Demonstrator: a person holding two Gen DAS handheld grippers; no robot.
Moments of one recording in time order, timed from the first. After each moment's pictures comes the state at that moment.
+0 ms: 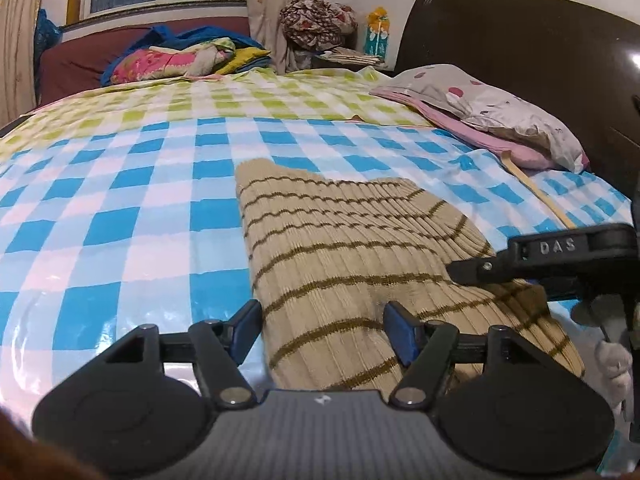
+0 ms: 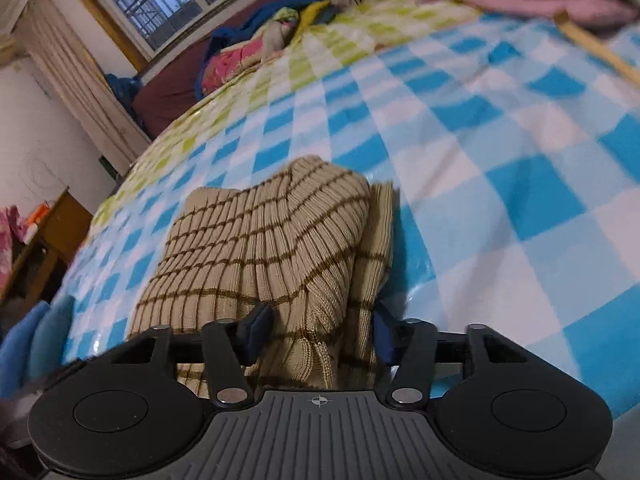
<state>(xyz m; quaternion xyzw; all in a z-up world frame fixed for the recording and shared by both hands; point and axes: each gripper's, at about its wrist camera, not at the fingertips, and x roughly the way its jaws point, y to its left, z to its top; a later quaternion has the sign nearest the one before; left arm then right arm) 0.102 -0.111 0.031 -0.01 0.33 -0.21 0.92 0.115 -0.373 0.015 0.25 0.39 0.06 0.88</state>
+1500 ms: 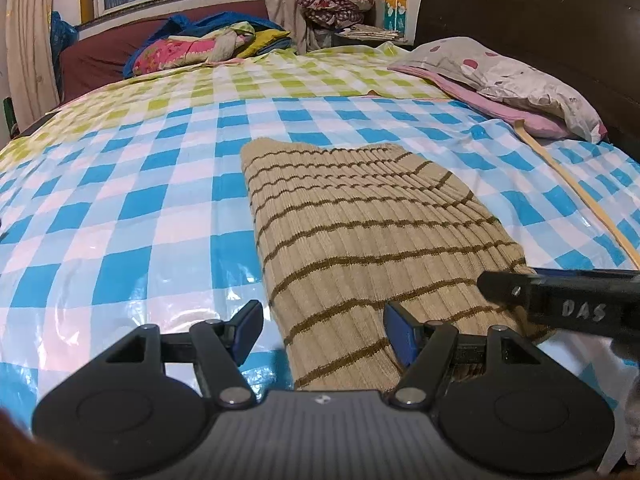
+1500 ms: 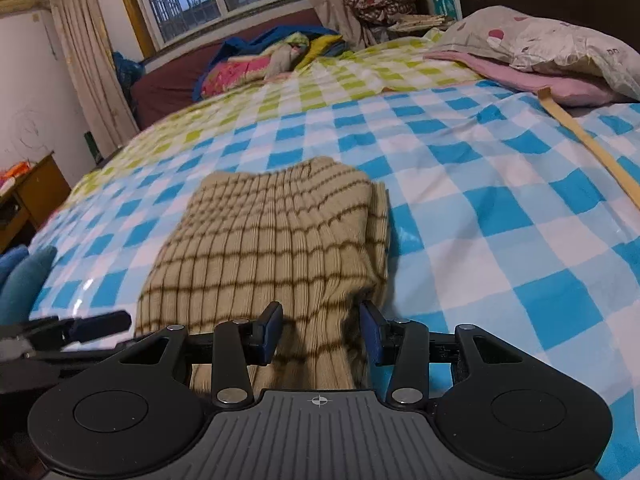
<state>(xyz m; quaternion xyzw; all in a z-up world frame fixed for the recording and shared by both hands) 0.064 -0.122 0.044 0.03 0.37 -0.16 0.92 0.040 -0.317 0.041 0.11 0.36 0.00 0.93</state>
